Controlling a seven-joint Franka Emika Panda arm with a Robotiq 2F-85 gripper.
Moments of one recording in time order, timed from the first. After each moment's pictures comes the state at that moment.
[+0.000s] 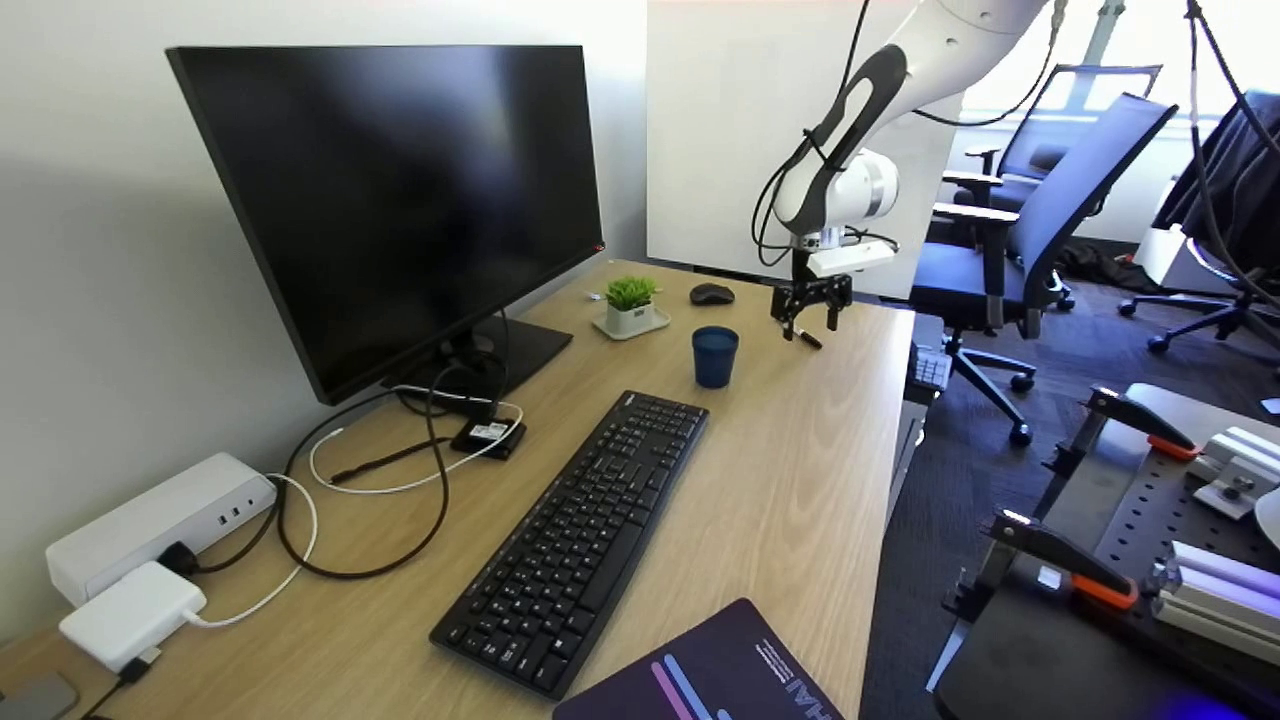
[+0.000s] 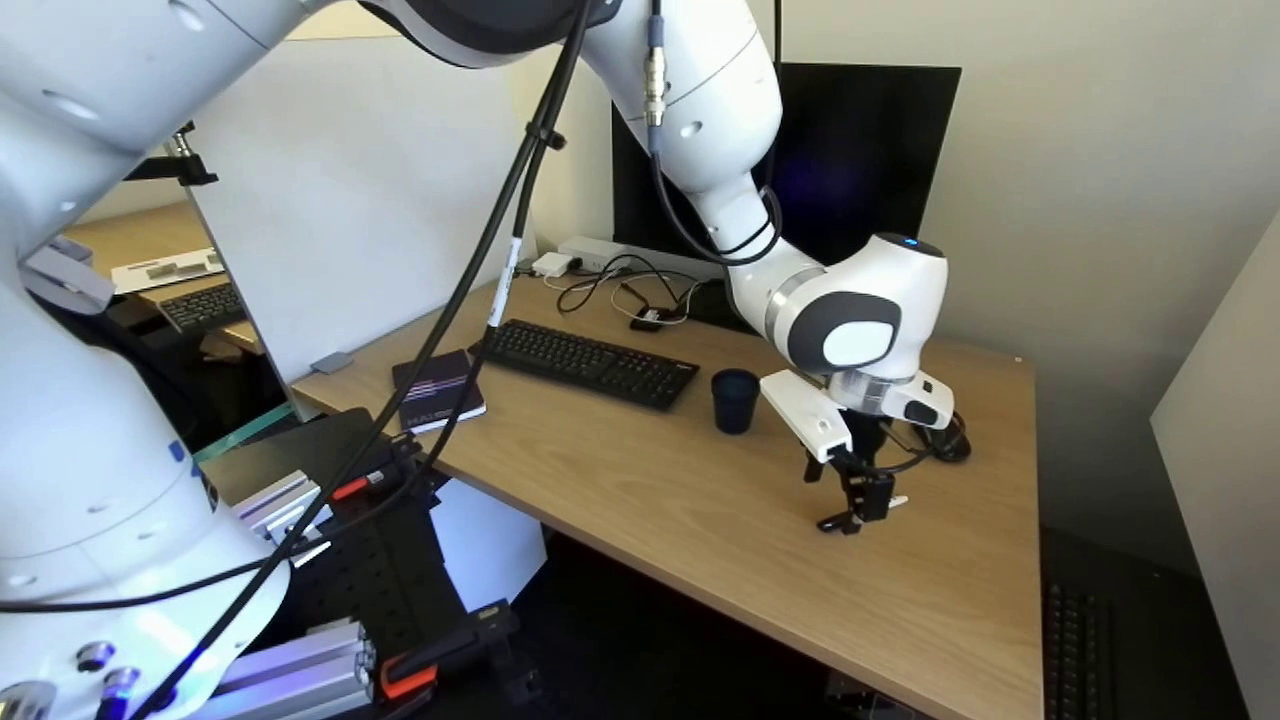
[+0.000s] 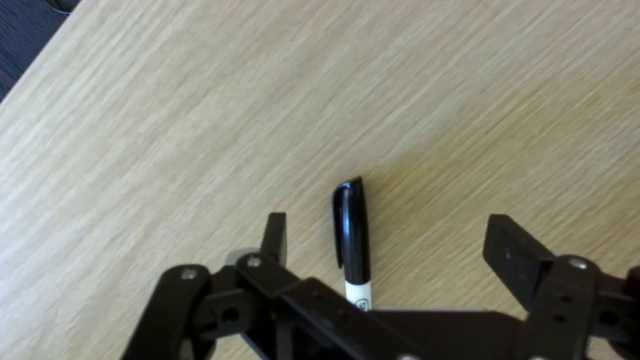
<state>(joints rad) -0.18 1.01 -0.12 -1.59 0.11 2.50 0.01</state>
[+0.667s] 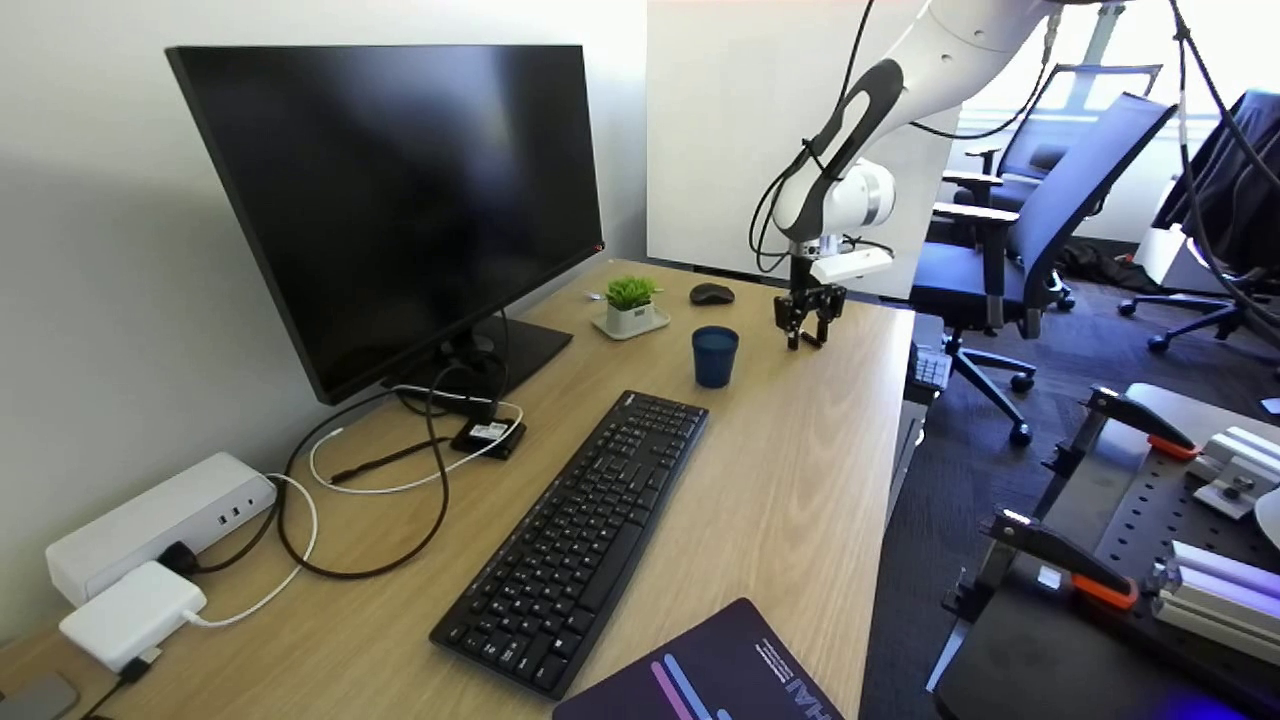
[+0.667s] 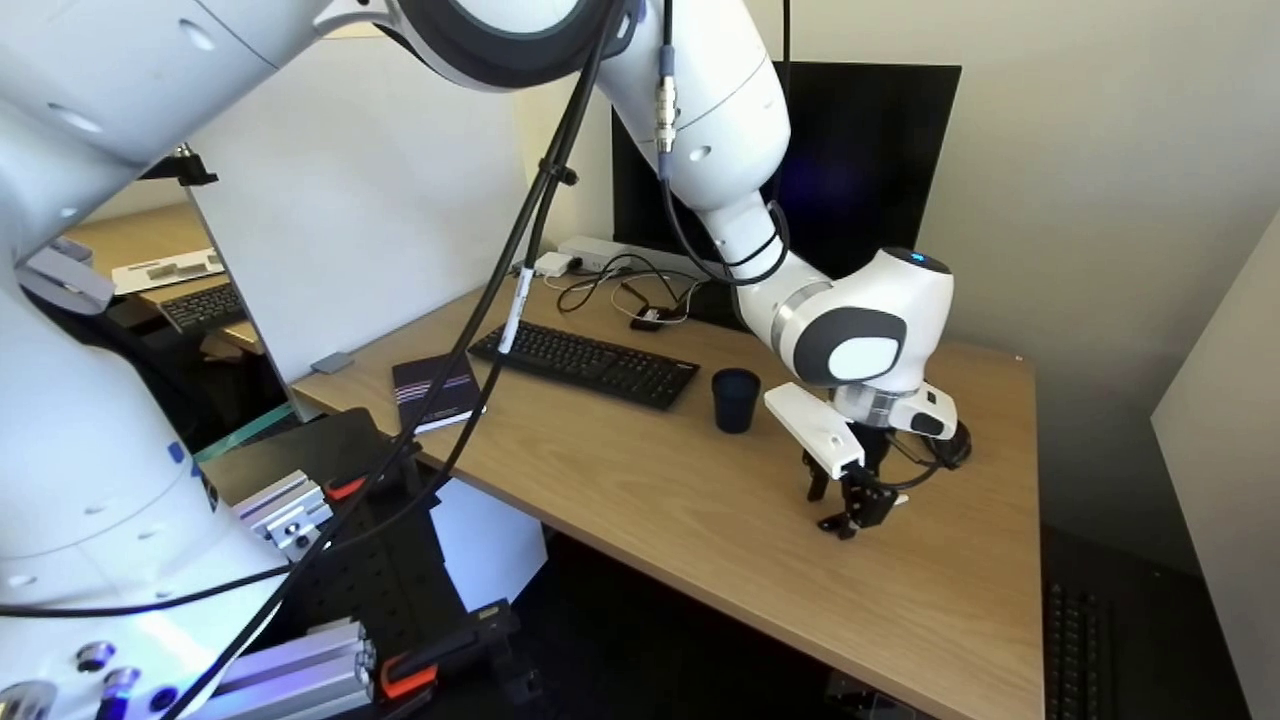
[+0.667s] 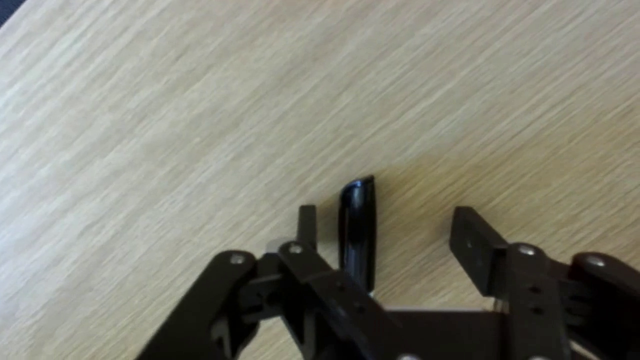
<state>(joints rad) -0.20 1.06 -0.11 -1.54 0.11 2.49 -0.08</state>
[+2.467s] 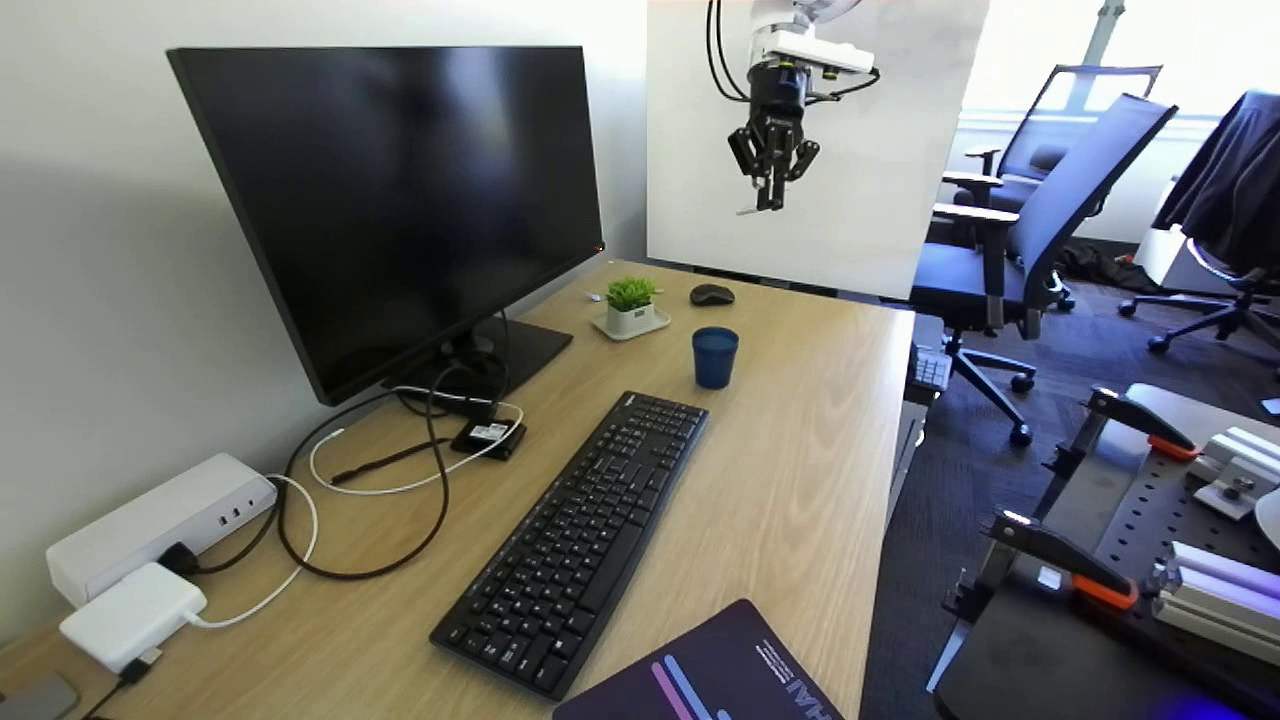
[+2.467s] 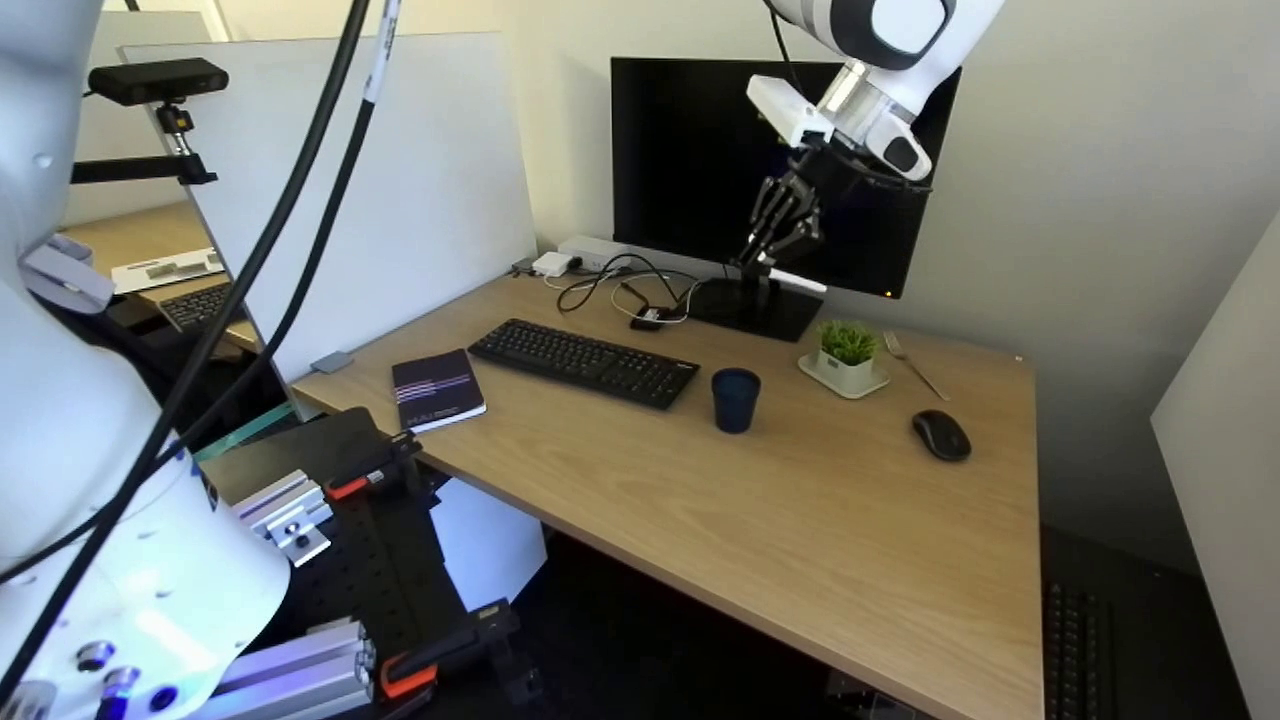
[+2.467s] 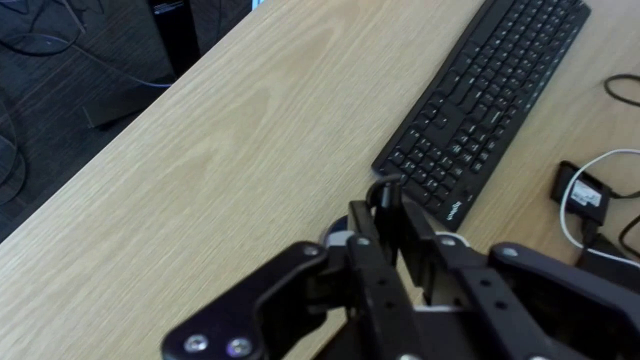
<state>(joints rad) -0.16 0.65 -0.01 -1.43 0.32 1.66 0.14</state>
